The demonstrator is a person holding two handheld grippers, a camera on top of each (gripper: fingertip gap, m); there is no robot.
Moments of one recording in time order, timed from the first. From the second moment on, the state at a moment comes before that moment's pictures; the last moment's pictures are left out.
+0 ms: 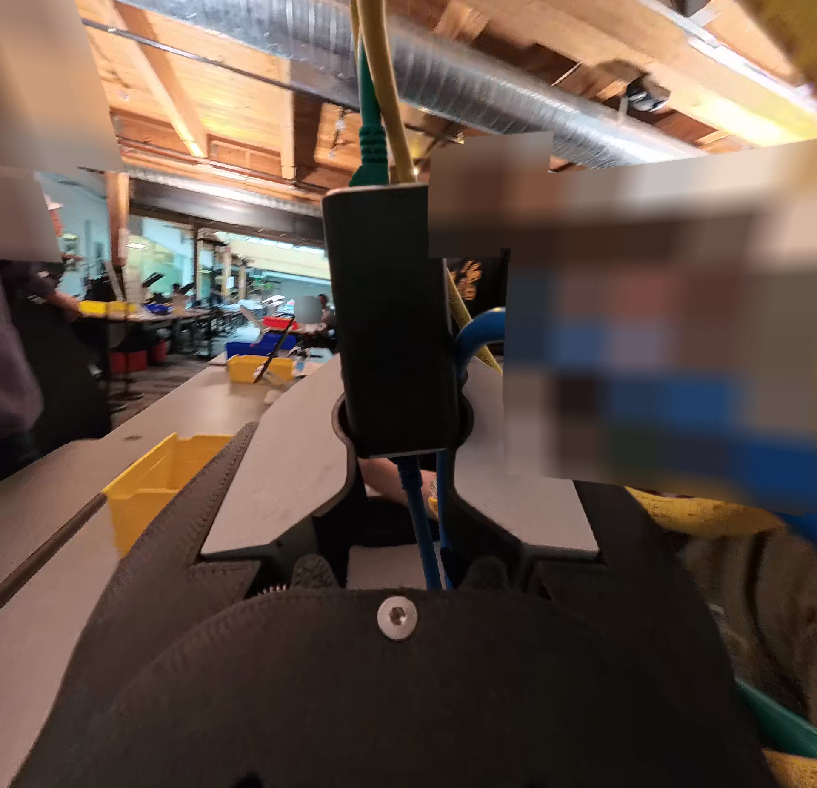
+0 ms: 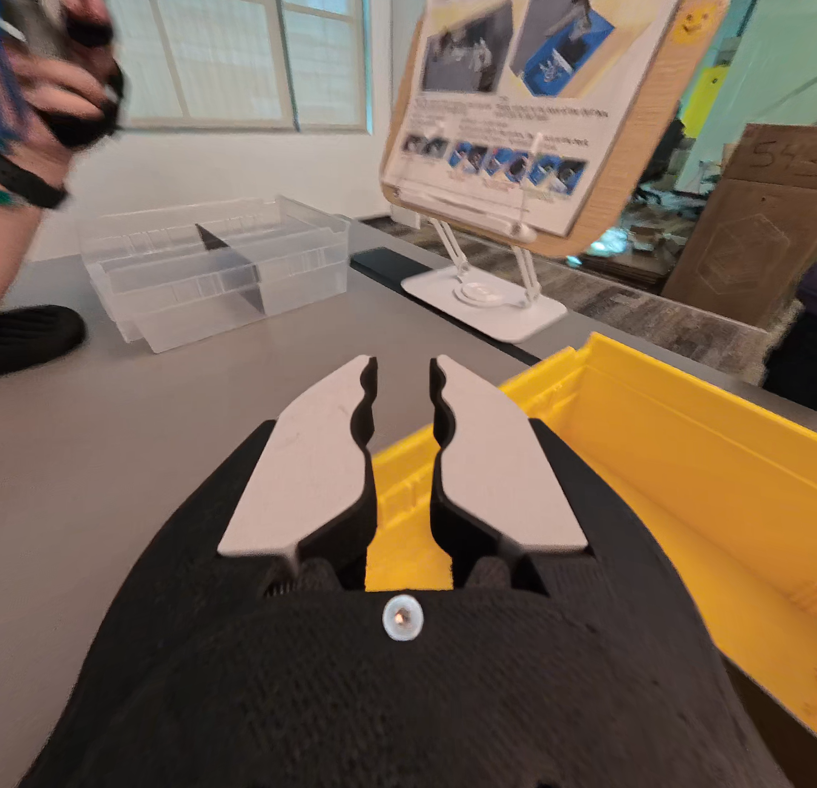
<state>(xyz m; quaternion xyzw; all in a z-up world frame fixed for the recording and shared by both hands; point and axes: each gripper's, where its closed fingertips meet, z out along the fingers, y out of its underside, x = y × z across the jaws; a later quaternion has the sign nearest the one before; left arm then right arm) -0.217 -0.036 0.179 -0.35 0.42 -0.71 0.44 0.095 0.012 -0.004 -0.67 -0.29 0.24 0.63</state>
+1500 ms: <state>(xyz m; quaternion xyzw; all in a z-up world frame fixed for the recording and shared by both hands) -0.099 0.046 0.062 -0.39 0.58 0.31 0.64 0.086 0.037 0.079 -0.62 -0.35 0.24 0.66</state>
